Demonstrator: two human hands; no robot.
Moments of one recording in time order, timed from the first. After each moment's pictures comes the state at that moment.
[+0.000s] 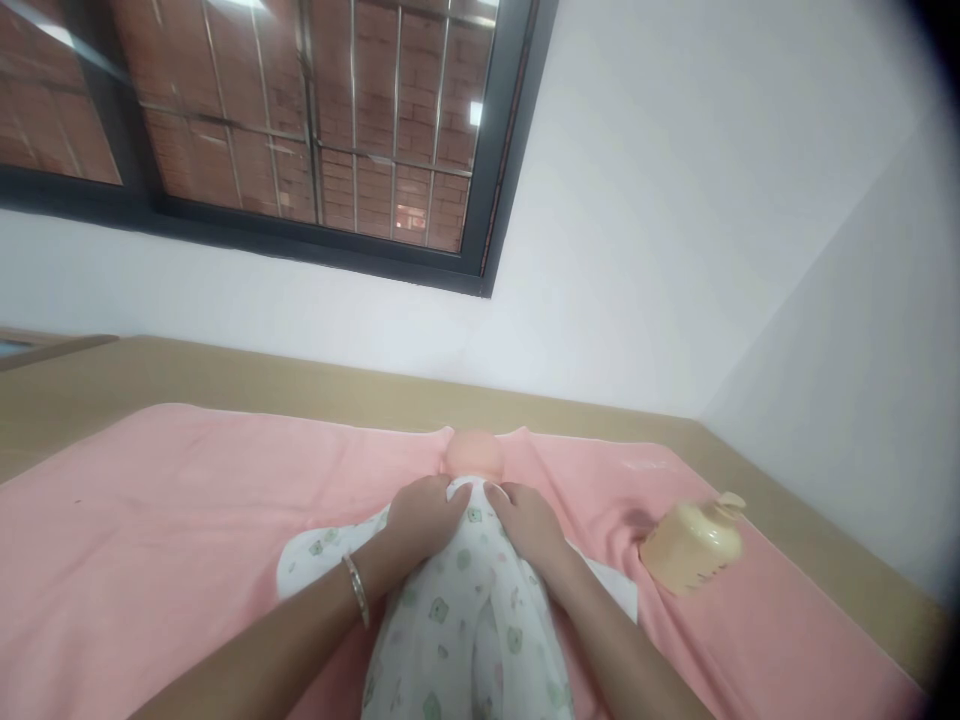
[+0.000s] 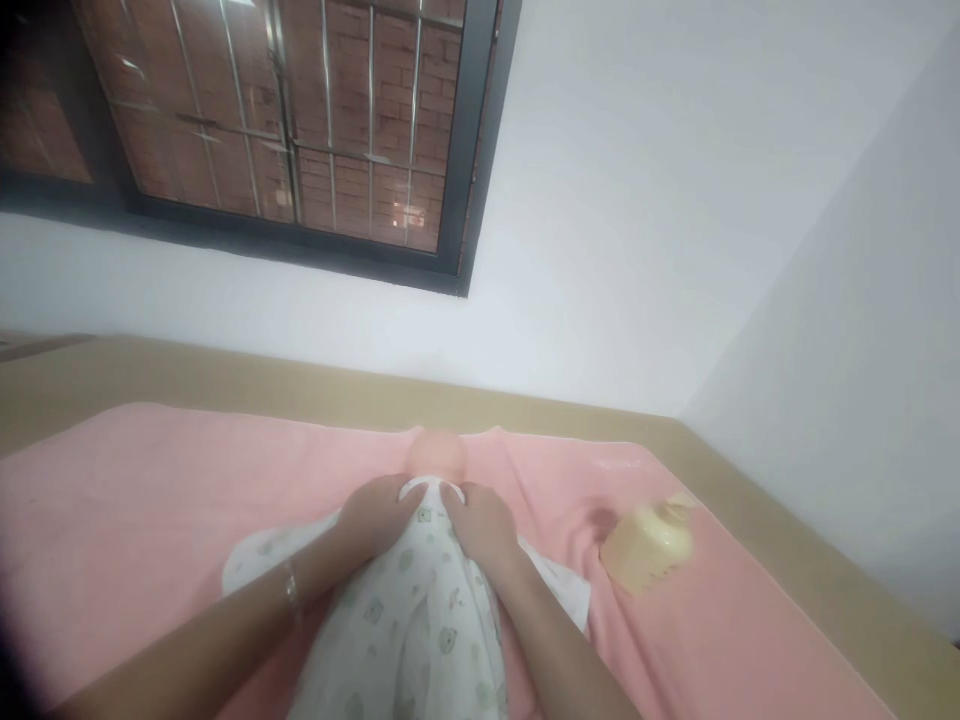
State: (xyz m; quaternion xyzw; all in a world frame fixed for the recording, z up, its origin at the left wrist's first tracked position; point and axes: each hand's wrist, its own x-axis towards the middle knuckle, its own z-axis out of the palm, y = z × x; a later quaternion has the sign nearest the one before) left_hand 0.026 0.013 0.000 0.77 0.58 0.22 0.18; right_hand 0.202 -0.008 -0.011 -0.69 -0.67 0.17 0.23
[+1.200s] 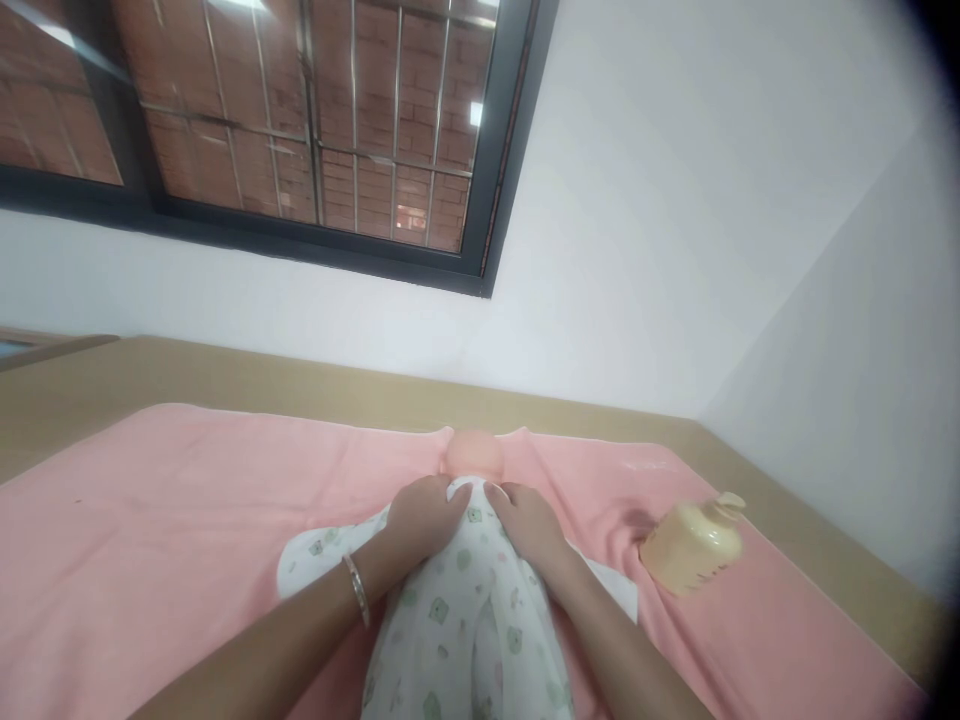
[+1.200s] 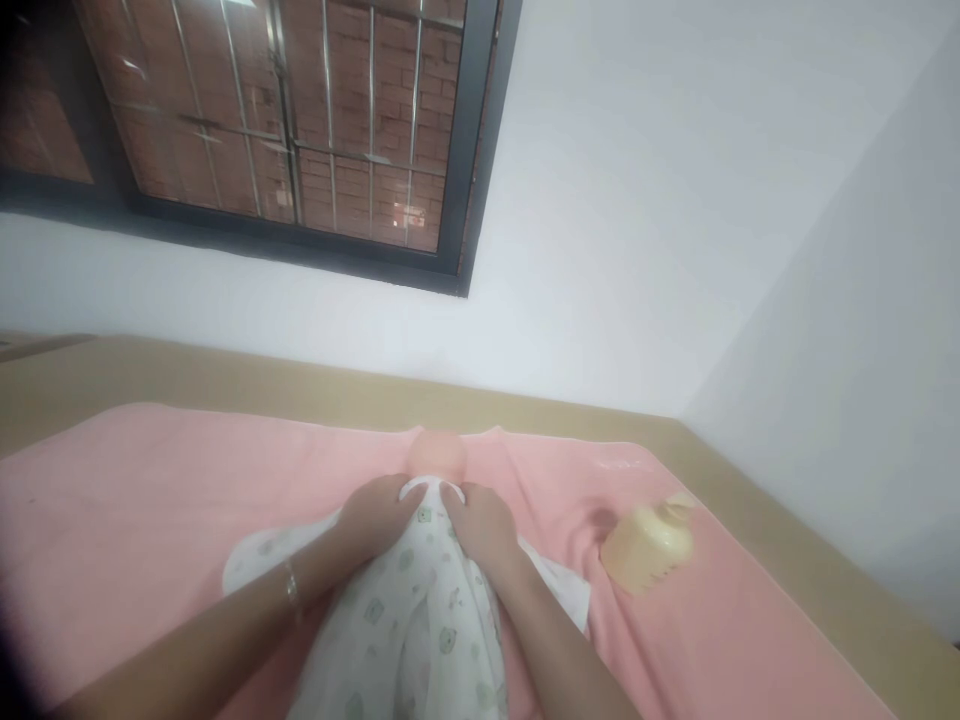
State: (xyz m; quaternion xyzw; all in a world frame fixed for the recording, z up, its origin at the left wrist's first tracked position) left_hand 0.026 0.012 0.002 0.77 0.58 0.21 0.18; right_hand 0.202 -0.008 -0.010 -0.69 -0.67 0.16 0.22
